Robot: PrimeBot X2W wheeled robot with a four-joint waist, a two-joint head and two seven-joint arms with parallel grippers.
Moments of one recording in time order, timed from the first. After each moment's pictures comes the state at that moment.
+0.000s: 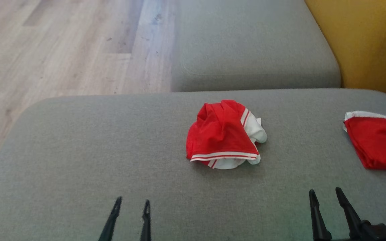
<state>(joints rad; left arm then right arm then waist) 0.28 0.07 -0.31 0.02 -0.04 0.12 -0.26 0.28 -0.05 0.02 0.12 0.10 0.12 -0.26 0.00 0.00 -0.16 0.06</state>
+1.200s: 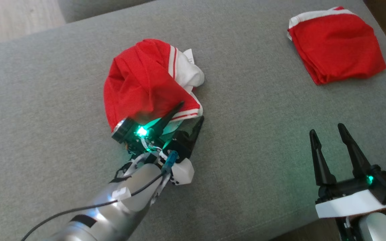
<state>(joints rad) -0.71 0.05 -1.00 0.86 -0.23 0.20 -0.26 0.04 -0.19 0.11 0.06 0.19 0.12 -0.26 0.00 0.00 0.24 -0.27</state>
